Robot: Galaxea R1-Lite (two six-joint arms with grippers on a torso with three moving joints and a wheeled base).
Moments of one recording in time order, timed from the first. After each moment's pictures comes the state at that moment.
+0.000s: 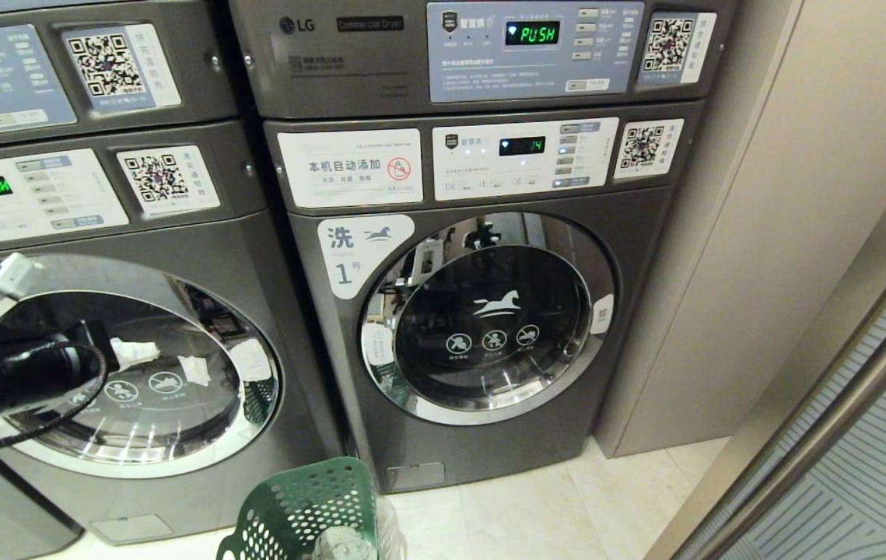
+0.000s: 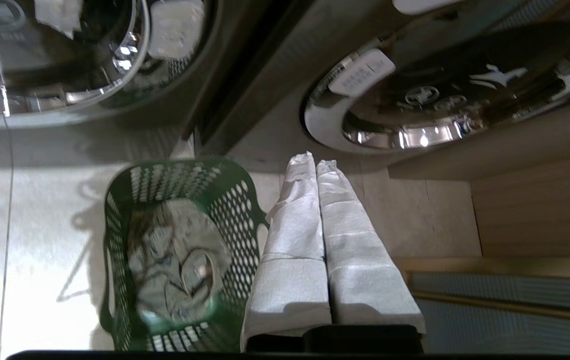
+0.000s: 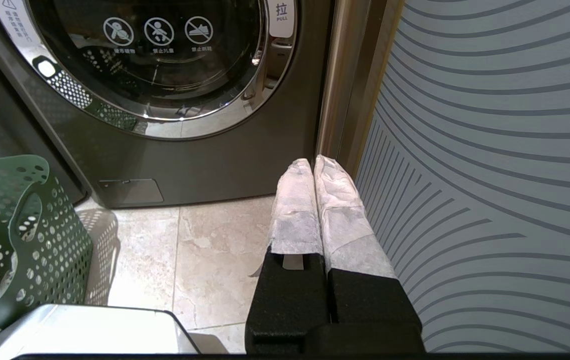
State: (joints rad) left arm 0.26 1.52 -0.76 -0.26 -0.45 -0.26; right arm 0.01 0.00 -0.05 0.13 0.02 -0.03
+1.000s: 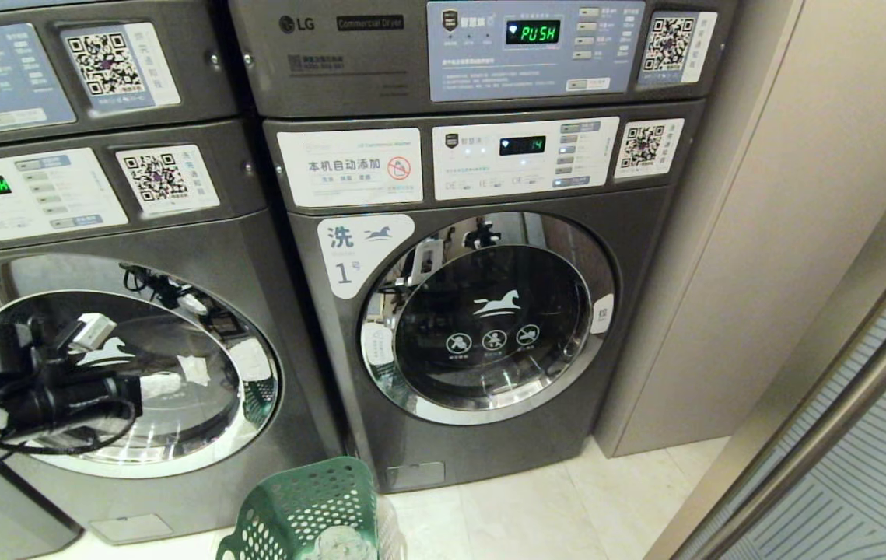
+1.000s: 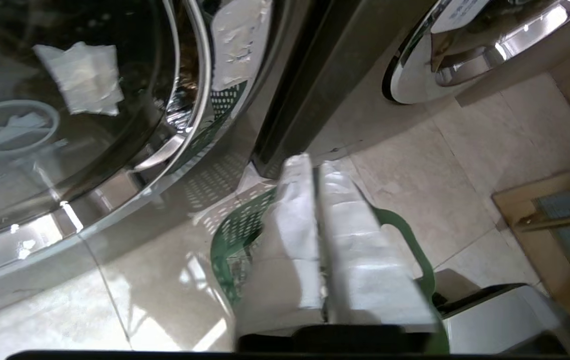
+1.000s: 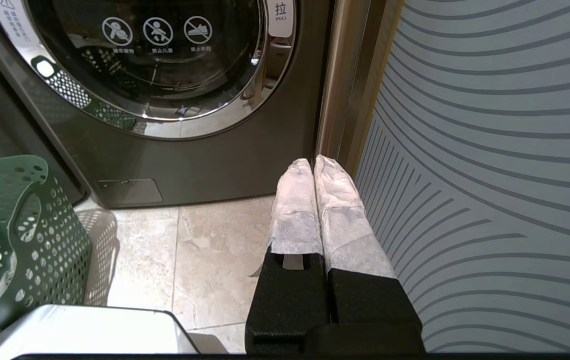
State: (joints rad) left arm 0.45 2.12 -0.95 -0.50 -0.81 0.31; right arm 0.01 0.00 -0.05 0.13 0.02 -0.03
